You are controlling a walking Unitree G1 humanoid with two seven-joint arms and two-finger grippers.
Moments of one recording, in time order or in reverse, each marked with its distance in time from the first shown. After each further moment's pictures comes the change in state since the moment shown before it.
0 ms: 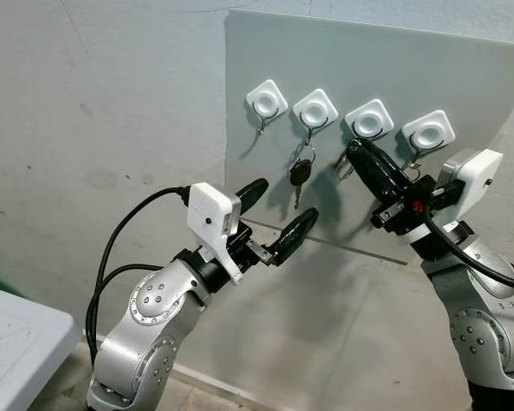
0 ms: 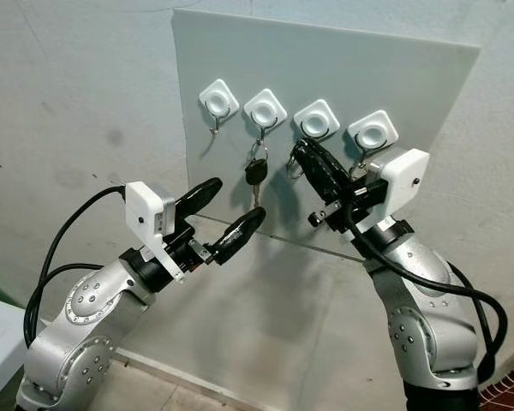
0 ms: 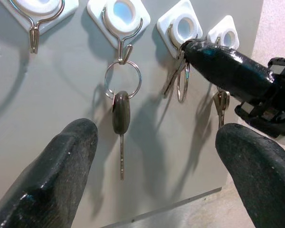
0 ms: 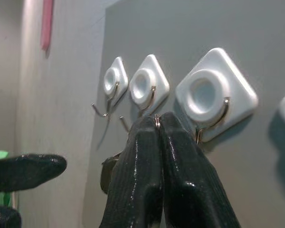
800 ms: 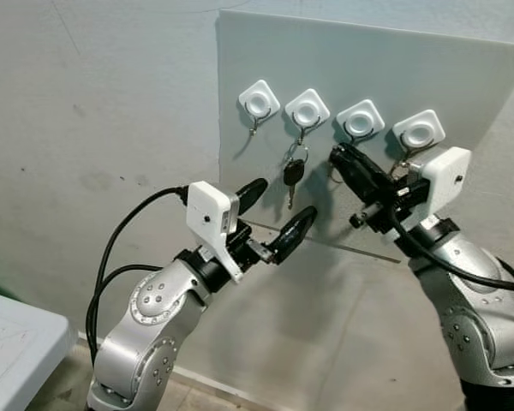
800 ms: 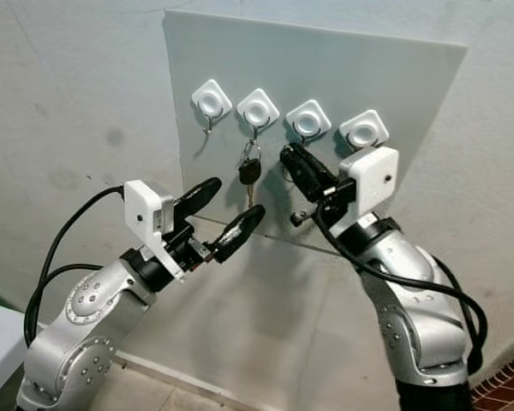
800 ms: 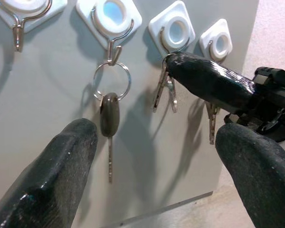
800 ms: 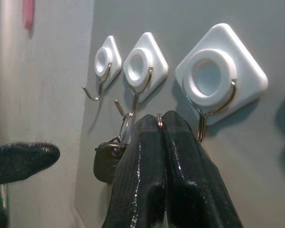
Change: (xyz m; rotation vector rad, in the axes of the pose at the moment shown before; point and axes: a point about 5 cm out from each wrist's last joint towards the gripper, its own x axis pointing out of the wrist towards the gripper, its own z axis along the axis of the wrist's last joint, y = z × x) left arm 0.000 -0.001 0.000 -0.029 -0.001 0.016; right arm 0.012 0.007 -0.011 0.023 0.081 -0.076
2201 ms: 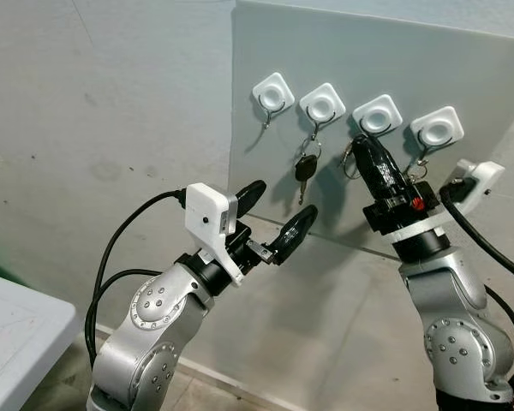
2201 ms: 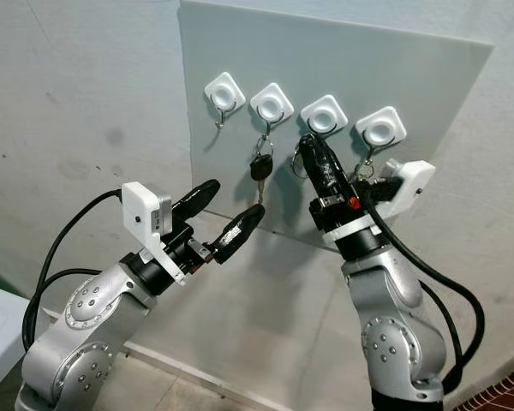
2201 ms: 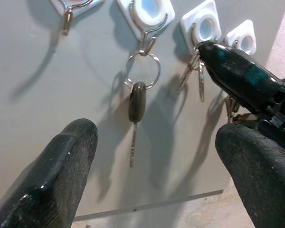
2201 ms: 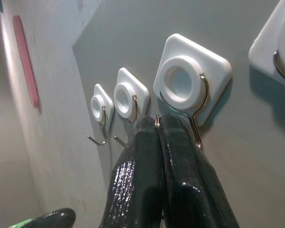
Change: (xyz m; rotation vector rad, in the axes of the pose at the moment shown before) left arm -0.002 -0.003 0.000 -0.034 0.000 0.029; right arm -0.016 0.003 0.002 0.311 -0.214 -0.107
